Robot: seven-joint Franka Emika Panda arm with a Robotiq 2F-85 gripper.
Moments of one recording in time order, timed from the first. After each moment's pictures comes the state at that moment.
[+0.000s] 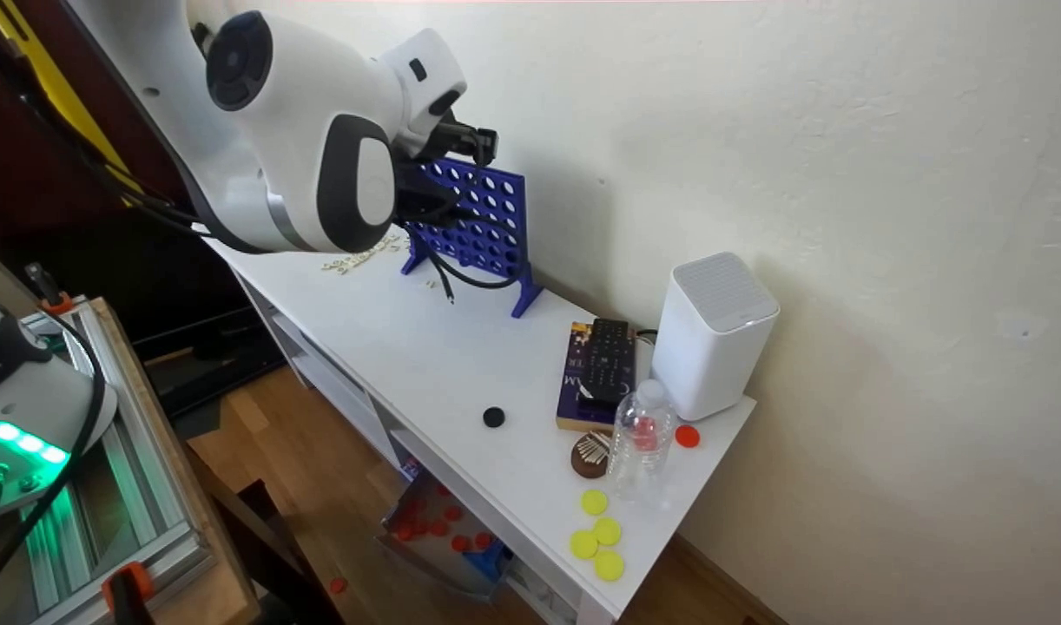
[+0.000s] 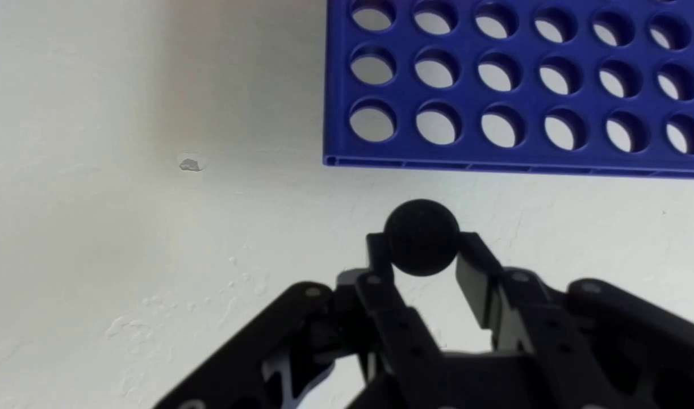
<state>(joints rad) -0.53 0.44 -0.02 -2.47 -1.01 4.04 0.20</state>
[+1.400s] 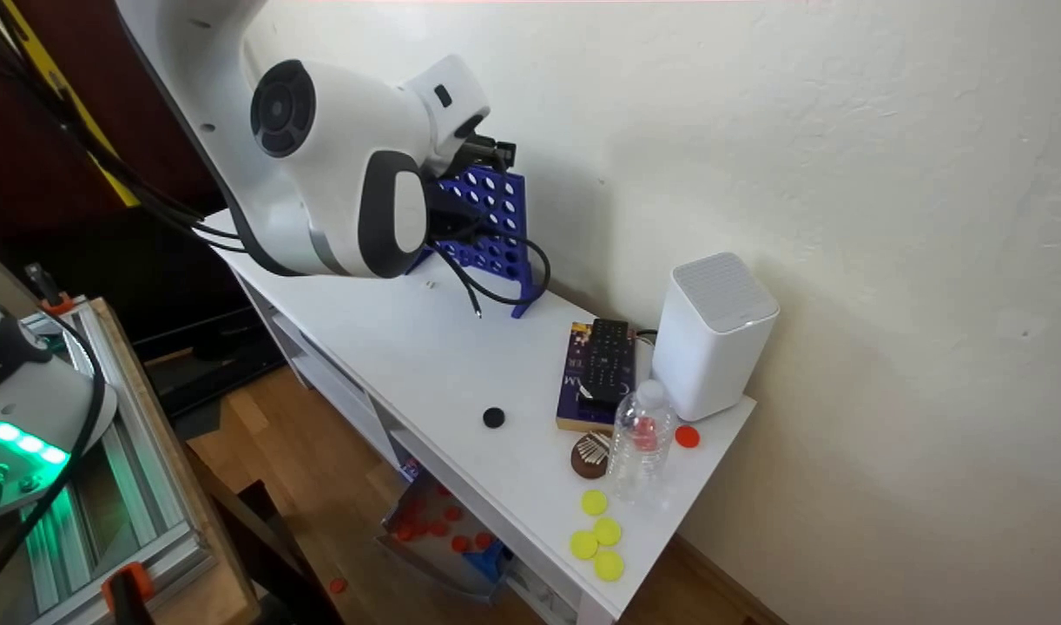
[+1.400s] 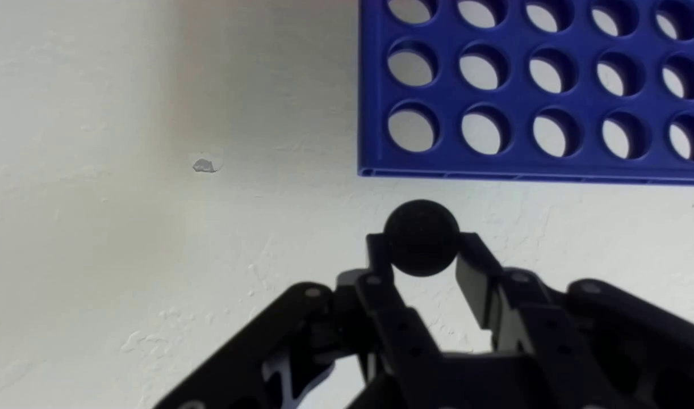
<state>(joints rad) -0.47 0.56 -0.08 -2.37 -0.99 4.15 0.20</state>
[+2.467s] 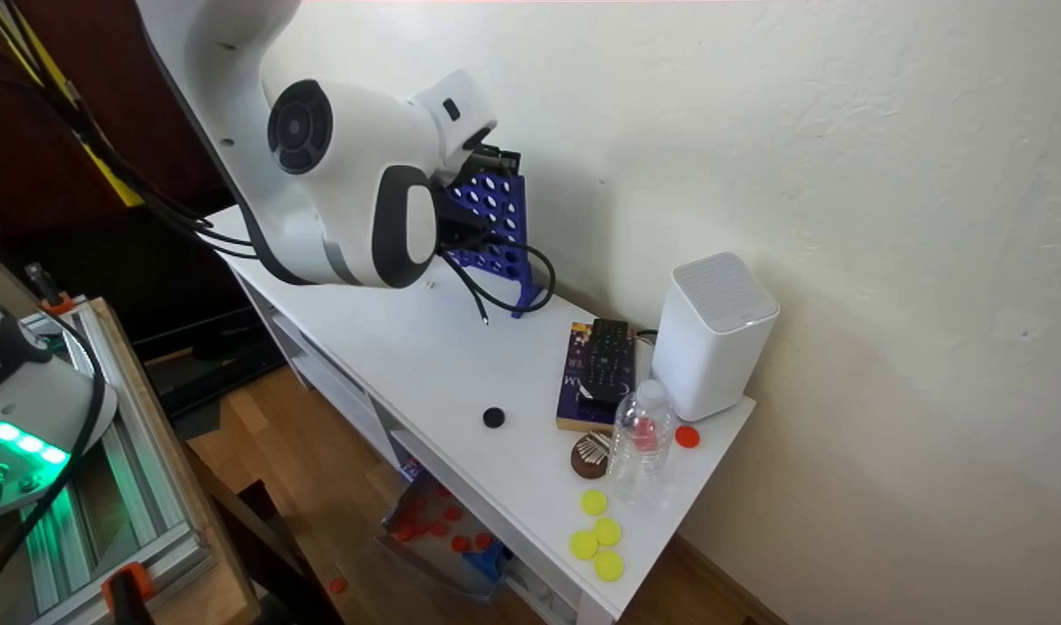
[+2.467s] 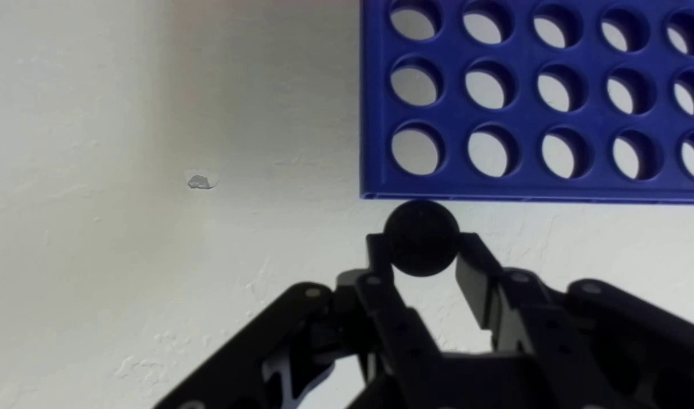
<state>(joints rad) -0.46 0.61 -0.09 -2.33 -0.98 4.17 0.20</state>
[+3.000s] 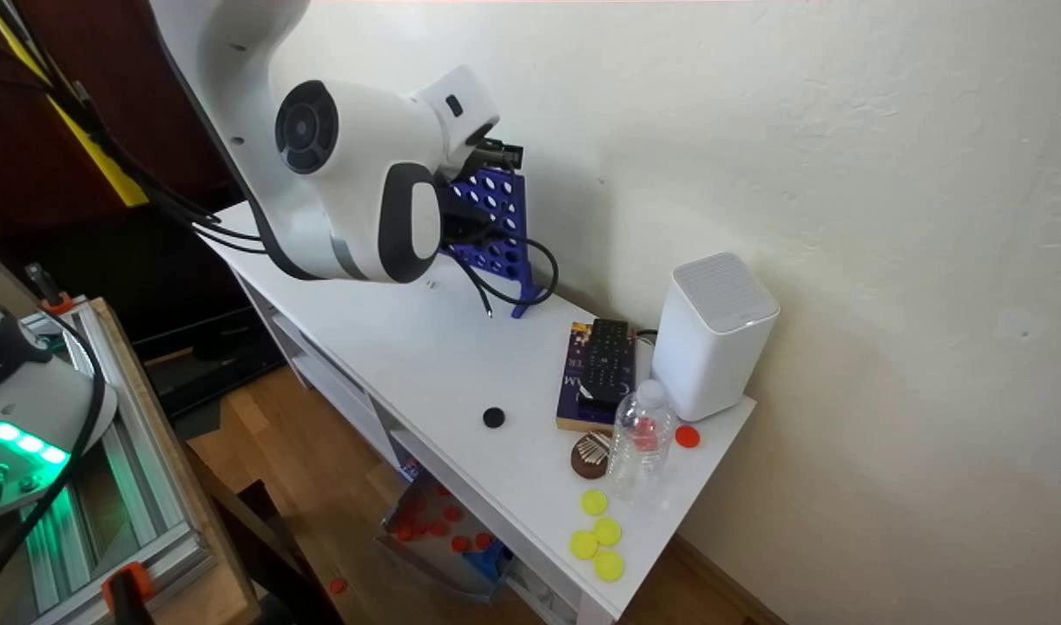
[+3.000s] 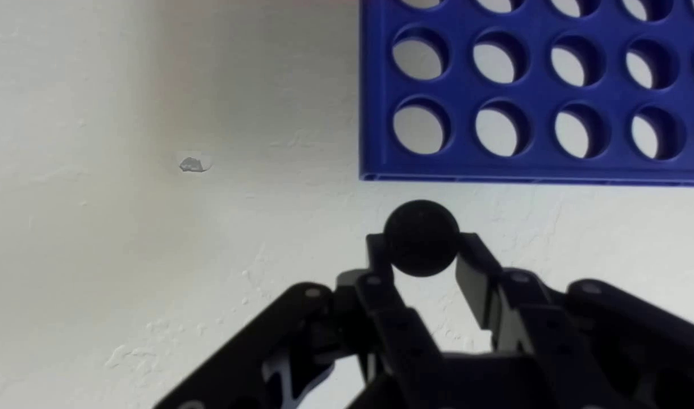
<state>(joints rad) -0.44 0.63 -0.09 -2.31 -0.95 4.19 0.20</state>
